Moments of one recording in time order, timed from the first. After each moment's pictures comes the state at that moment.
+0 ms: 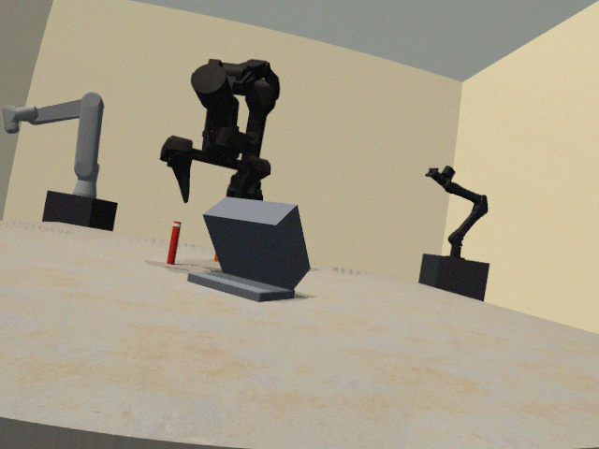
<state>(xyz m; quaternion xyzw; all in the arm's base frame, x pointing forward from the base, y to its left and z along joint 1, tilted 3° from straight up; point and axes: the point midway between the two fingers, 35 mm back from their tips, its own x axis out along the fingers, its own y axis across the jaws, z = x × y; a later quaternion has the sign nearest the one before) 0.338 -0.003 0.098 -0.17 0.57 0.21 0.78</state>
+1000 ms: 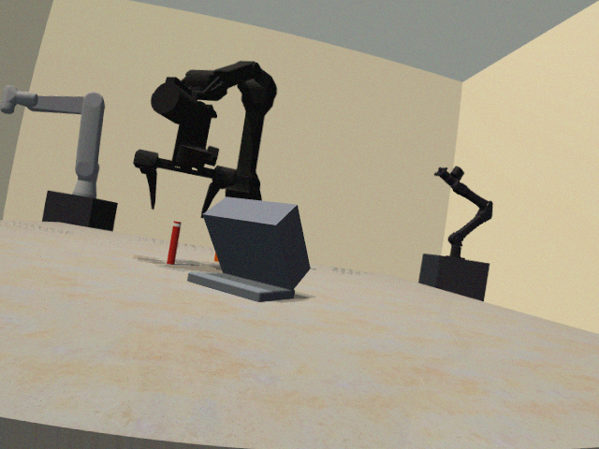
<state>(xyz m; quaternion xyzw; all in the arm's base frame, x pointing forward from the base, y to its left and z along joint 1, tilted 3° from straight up) 0.285 -0.077 0.074 -0.12 0.67 0.12 0.73</state>
